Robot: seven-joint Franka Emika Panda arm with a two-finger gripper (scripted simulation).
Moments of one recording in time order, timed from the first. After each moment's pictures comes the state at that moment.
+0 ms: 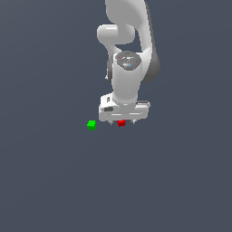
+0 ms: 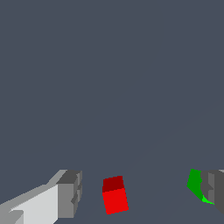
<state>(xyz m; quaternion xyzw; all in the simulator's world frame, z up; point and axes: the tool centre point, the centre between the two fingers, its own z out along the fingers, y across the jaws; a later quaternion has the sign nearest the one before) -0.006 0.029 0.171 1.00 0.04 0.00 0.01</state>
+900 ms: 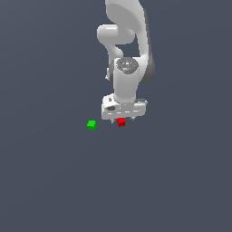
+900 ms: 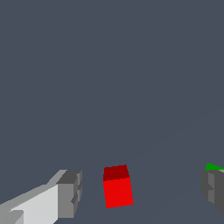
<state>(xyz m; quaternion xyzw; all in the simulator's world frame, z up) -0.046 0.033 0.137 1.00 0.07 0.00 0.00</state>
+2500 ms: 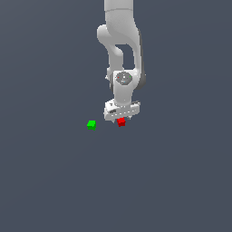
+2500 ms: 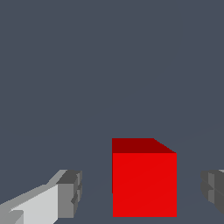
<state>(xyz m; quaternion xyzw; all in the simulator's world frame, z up) -0.120 0.033 0.043 0.99 0.14 0.00 0.00</state>
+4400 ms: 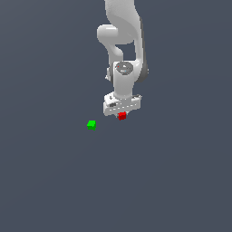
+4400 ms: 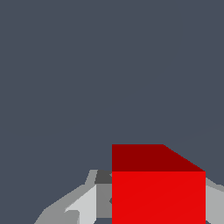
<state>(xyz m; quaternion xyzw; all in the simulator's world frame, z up) -0.121 0.032 0.088 0.99 0.14 0.00 0.00</state>
